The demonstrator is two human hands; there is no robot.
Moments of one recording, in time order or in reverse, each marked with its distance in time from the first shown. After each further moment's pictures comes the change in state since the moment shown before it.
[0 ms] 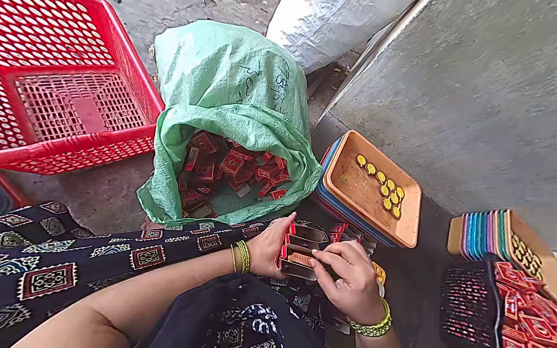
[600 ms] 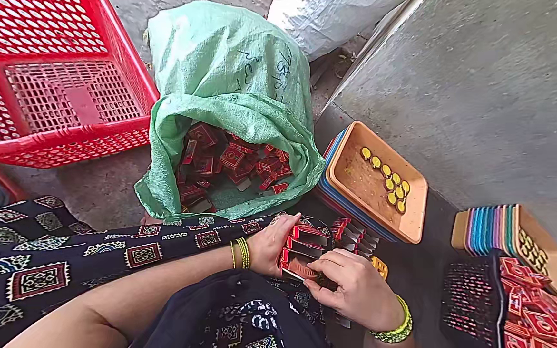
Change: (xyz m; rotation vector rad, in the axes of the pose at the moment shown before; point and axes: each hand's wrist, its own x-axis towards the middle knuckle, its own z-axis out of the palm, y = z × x) left_hand 0.002 0.002 -0.002 0.030 -0.016 0.084; right_hand 0.011 0.003 -0.019 0.060 -0.453 -0.122
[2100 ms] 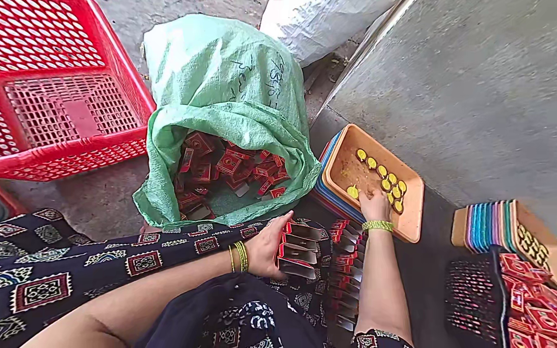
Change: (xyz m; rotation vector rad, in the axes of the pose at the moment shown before) left_hand -0.001 -0.008 0.001 -0.109 0.005 -0.092; right_hand 0.026 0.216 0.006 -0.057 0.331 1.185
